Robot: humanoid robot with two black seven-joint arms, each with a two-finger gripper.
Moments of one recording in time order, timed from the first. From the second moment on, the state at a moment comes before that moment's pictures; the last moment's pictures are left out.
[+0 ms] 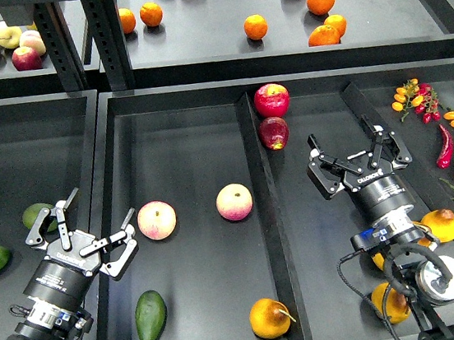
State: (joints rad) left arm 0.22 0.00 -1.40 -1.39 -0.13 -0.49 0.31; right arm 0.03 0.02 1.39 1.32 0.18 0.31 -0.15
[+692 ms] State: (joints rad) left arm 0.23 0.00 -1.40 -1.39 -0.13 -0.49 0.31; right arm 0.03 0.02 1.39 1.32 0.18 0.31 -0.15
